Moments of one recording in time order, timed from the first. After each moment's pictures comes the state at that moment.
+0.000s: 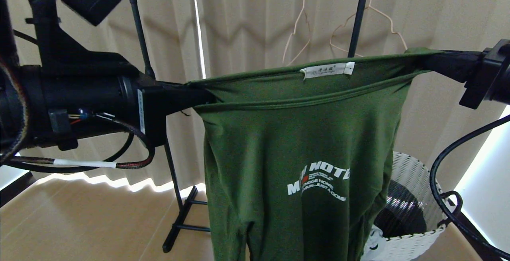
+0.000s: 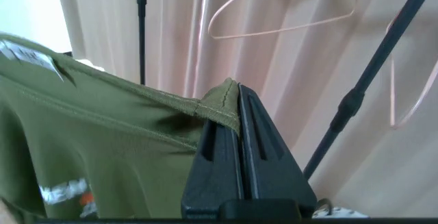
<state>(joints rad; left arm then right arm) -0.64 1.35 -1.14 0.00 -0.16 0.06 0.29 1.29 -0.99 -0.28 0.29 -0.04</state>
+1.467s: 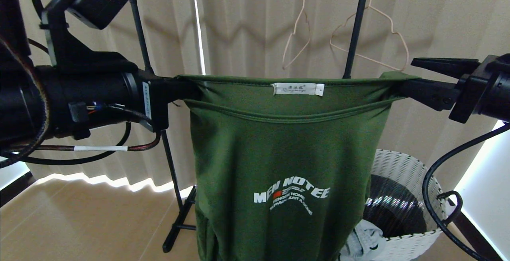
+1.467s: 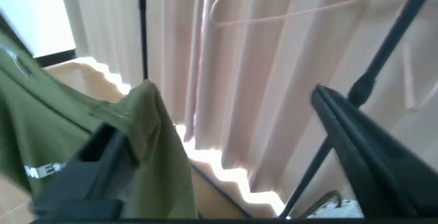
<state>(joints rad) -0.57 1.37 -1.11 -0.07 -0.07 0.06 0.30 1.29 -0.92 -0.34 0.30 -0.03</state>
